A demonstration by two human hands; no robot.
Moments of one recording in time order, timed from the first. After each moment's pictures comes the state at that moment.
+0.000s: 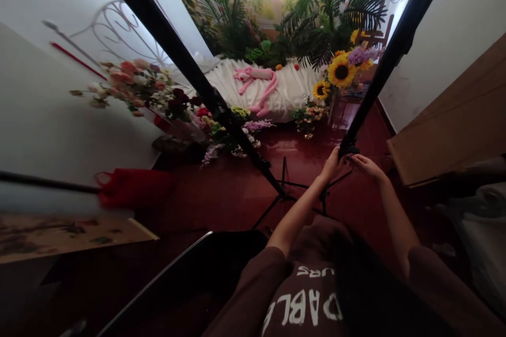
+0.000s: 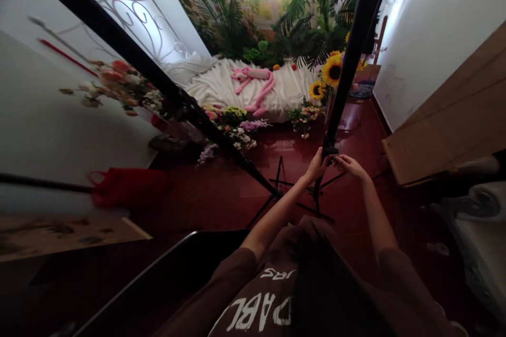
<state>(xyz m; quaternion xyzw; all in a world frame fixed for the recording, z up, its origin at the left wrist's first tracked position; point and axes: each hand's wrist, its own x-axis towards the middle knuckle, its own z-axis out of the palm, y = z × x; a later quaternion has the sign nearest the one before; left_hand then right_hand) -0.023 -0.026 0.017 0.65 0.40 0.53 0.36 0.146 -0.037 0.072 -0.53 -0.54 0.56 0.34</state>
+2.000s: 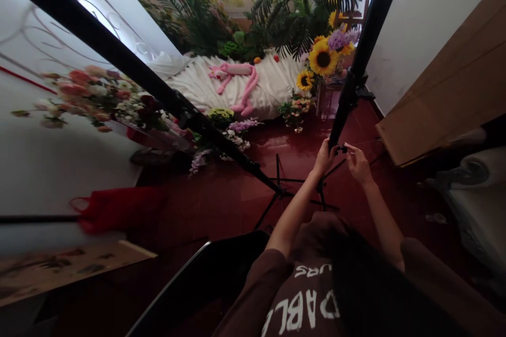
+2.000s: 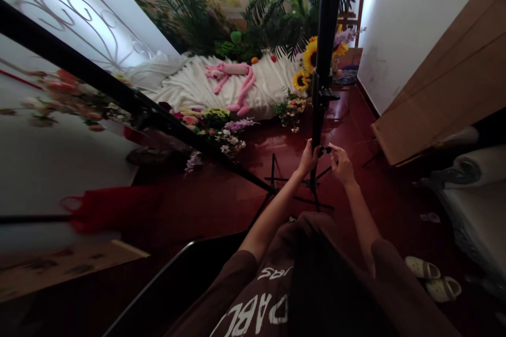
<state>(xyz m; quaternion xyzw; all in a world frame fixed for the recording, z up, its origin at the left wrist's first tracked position) -0.020 -0.026 0.010 0.63 0.41 0.54 0.39 0.127 -0.090 0.057 -0.54 -0.70 0.14 0.44</state>
